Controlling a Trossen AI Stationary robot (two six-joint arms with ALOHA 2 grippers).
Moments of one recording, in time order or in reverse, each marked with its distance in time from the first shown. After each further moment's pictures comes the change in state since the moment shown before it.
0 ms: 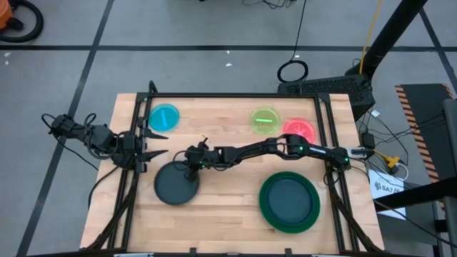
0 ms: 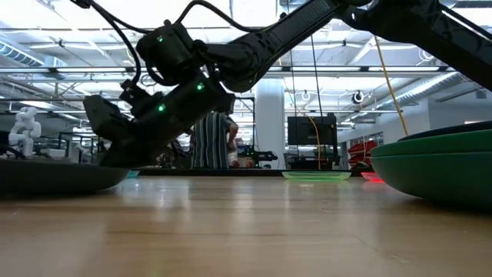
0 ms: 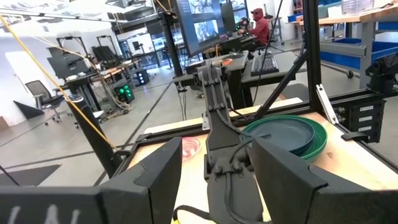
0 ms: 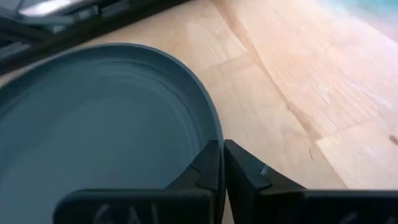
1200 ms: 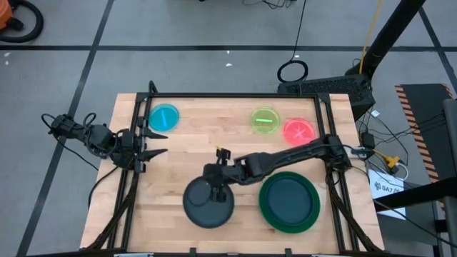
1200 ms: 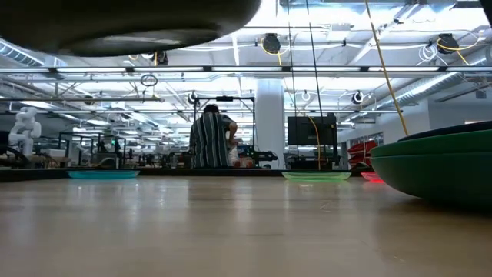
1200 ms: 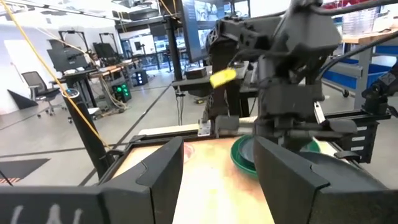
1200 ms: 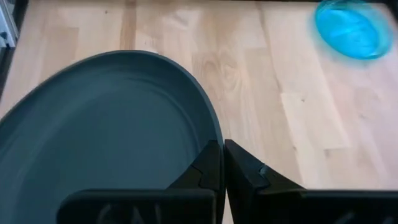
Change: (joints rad) left arm 0.000 0.002 0.000 0.036 0.000 -0.079; right arm 0.228 -0.476 -0.002 -0.739 0.157 -0.149
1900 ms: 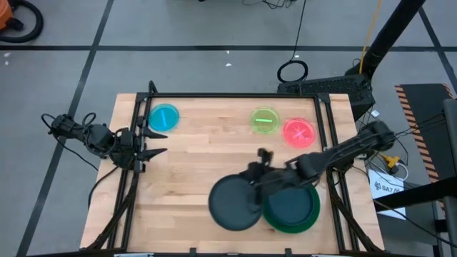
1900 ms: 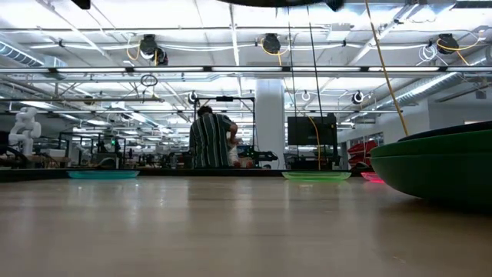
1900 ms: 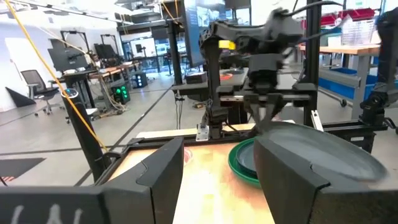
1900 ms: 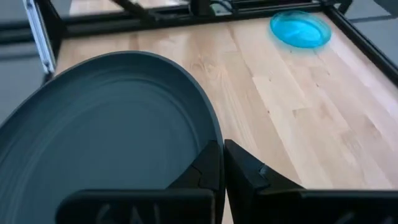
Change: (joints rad) left arm 0.000 0.002 0.000 0.025 0.000 -0.025; right arm 0.149 -0.545 -0.655 0.261 0.188 0.196
